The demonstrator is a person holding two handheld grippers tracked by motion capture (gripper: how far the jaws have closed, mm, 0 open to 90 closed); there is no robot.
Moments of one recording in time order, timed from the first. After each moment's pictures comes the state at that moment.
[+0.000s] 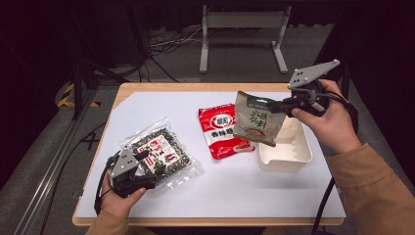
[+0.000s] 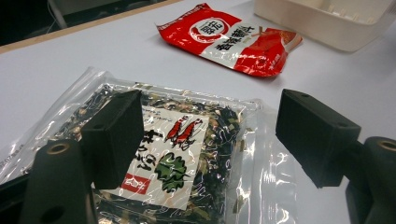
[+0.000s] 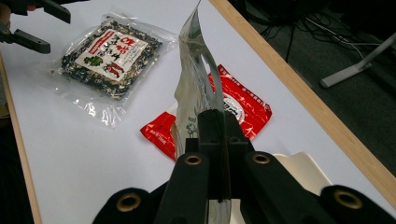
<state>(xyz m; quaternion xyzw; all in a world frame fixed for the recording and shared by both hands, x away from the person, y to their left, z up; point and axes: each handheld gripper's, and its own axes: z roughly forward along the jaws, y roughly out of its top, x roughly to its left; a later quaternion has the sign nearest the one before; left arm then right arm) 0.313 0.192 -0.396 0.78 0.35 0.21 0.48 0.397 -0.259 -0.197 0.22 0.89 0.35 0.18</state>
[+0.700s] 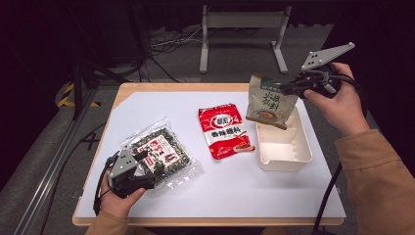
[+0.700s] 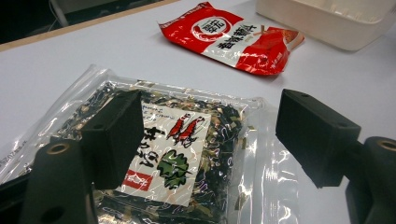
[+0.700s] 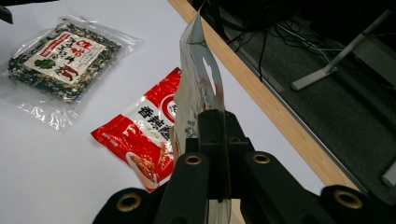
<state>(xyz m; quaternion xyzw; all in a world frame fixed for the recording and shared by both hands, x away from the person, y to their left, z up) 0.313 0.194 -0.397 0.78 0.35 0.21 0.48 0.436 -0.295 -0.187 0.23 0.88 0.35 0.22</state>
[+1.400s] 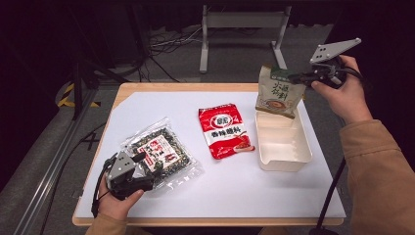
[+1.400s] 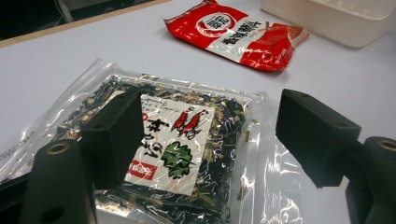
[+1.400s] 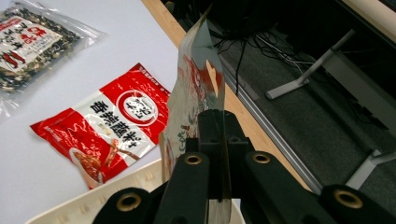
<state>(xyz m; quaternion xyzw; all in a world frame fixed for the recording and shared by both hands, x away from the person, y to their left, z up) 0.307 0.198 -0.399 0.77 0.36 0.21 0.47 0.472 -0.327 -0.195 0.21 0.87 0.35 0.27</state>
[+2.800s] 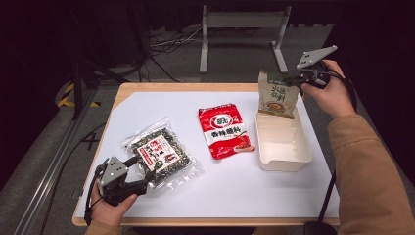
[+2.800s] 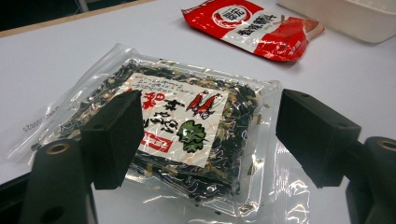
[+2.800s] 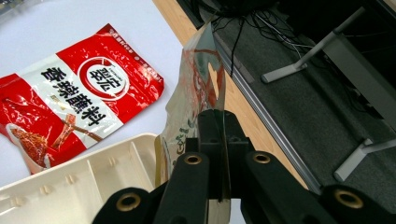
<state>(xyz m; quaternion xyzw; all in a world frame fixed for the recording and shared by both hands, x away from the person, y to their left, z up) 0.295 0.211 -0.402 0.76 0.39 0.22 0.47 0.519 -0.332 -0.240 0.20 0.89 0.30 0.27</state>
